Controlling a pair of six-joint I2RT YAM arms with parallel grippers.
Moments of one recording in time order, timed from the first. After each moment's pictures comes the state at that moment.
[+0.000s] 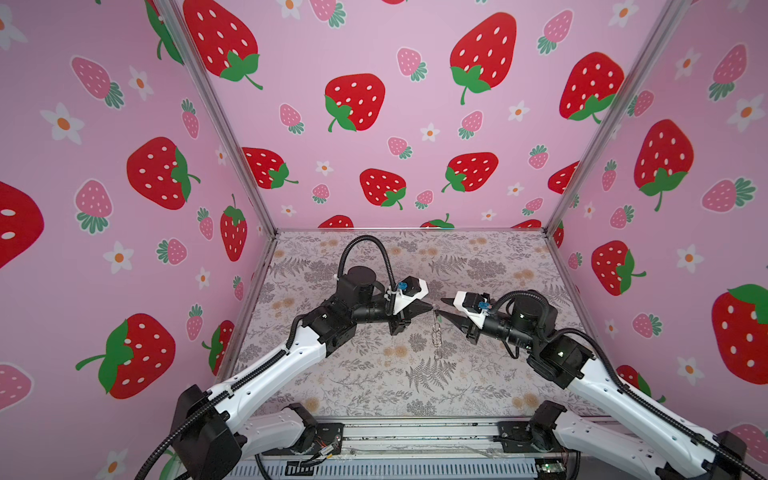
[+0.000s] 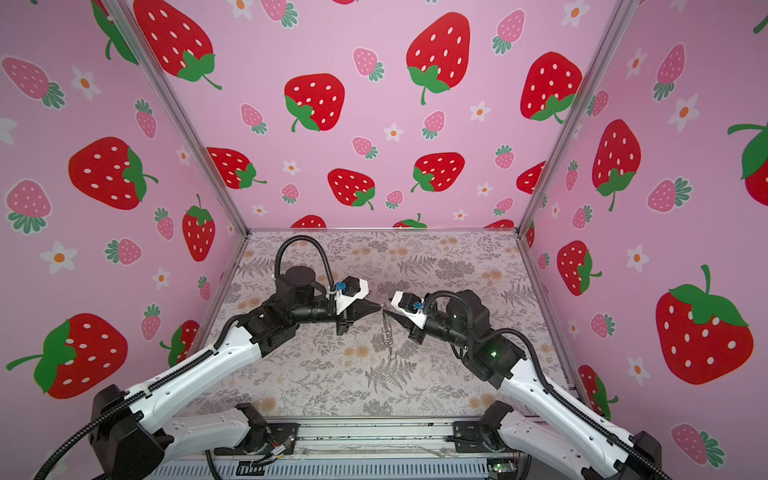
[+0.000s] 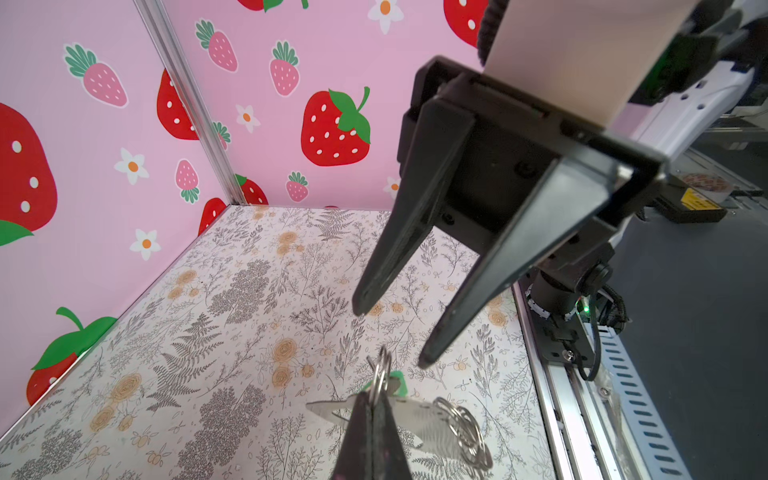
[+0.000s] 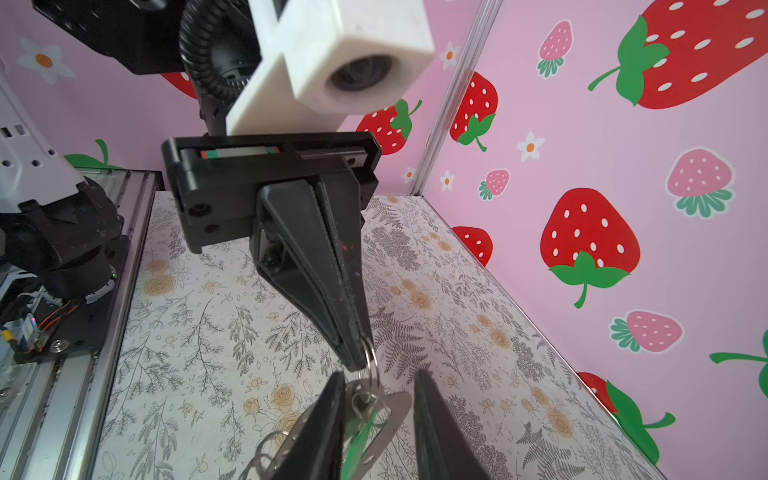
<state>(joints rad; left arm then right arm) -0.67 1.19 0.96 -0.09 0.66 0.32 0.84 0.87 0.76 -0.04 -0.36 -0.38</state>
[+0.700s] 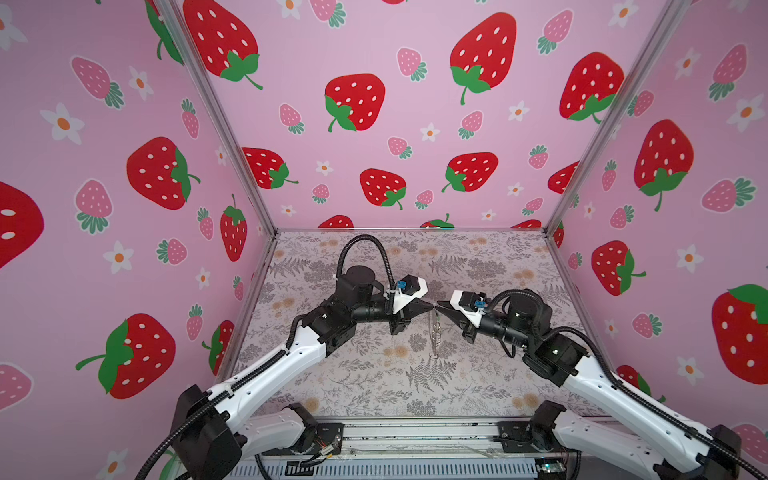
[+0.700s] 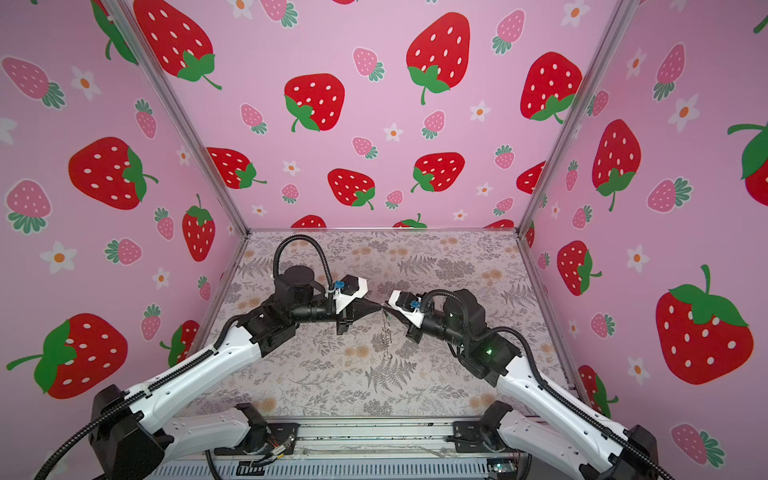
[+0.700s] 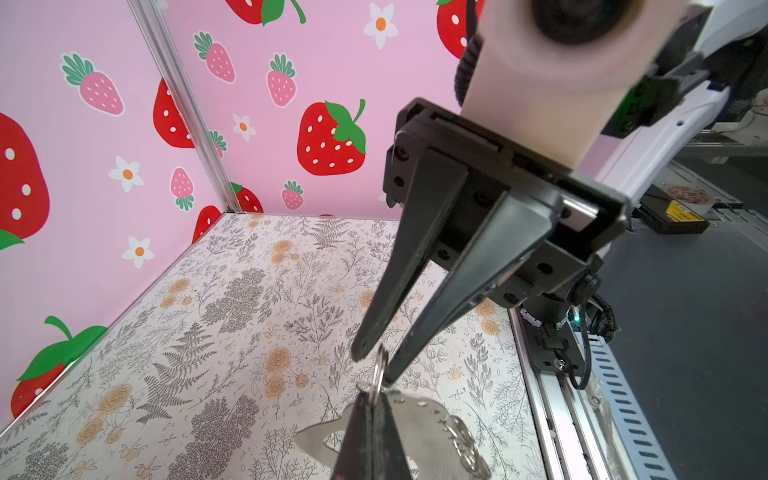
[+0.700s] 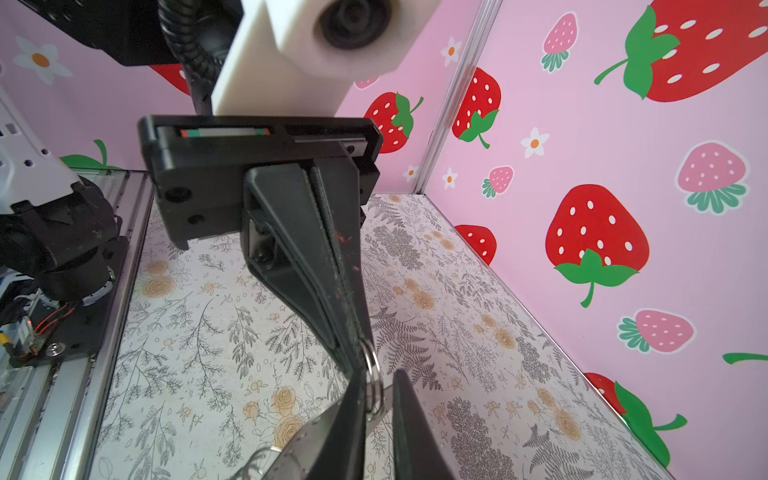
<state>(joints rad) -0.67 1.19 0.96 -0.07 0.68 0.31 0.84 0.90 0.75 -0.01 -0.36 -0.37</state>
